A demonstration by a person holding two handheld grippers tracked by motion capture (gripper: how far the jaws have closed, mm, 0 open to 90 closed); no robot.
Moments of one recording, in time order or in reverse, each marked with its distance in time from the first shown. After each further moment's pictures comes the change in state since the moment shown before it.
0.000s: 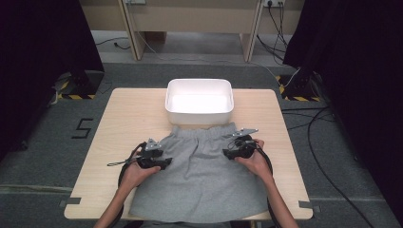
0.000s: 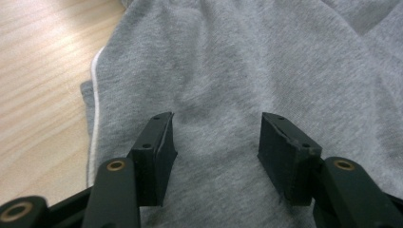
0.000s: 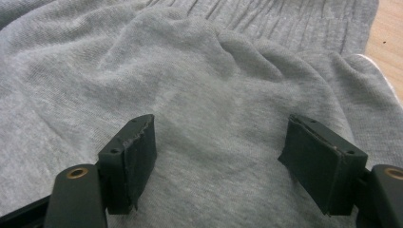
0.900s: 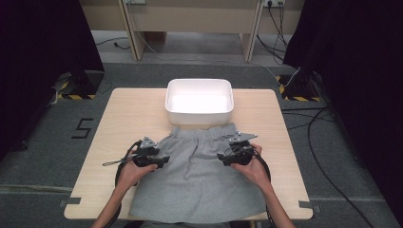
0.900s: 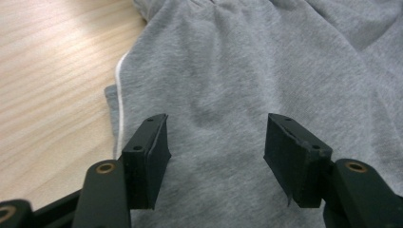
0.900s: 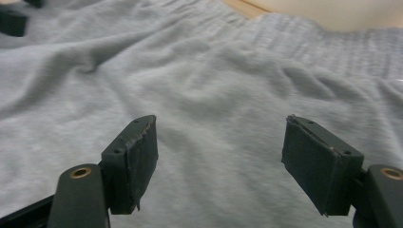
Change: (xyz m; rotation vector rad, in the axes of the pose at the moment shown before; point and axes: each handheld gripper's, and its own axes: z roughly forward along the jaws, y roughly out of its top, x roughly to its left) left arm 0.008 0.002 -0.010 -0.017 -0.012 -0.054; right arm 0.037 0.002 -0.026 -0.072 0.063 -0.006
